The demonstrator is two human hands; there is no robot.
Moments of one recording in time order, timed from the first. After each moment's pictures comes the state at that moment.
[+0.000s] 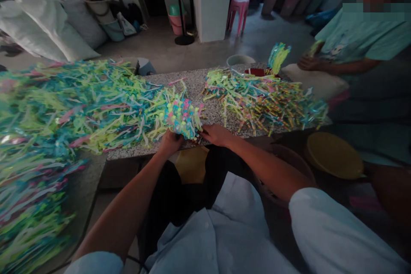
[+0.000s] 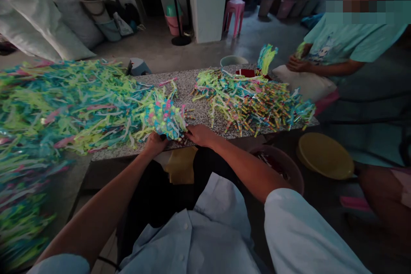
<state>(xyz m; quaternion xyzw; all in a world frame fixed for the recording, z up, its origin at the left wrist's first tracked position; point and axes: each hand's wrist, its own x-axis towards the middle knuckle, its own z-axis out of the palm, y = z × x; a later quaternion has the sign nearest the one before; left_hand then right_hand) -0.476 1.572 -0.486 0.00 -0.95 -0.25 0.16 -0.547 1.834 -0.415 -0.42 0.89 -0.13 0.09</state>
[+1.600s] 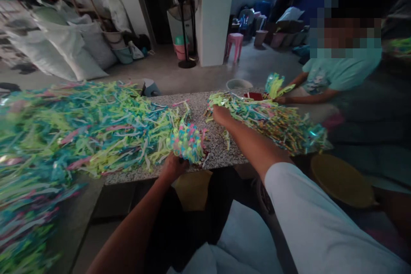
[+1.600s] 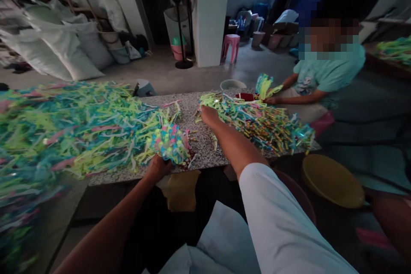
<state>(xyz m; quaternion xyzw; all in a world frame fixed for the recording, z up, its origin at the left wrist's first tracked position) -0.470 1.574 -0.487 -0.03 -0.96 -0.23 0.15 -0.725 1.802 -0.382 -0.17 0.98 -0.05 0.01</state>
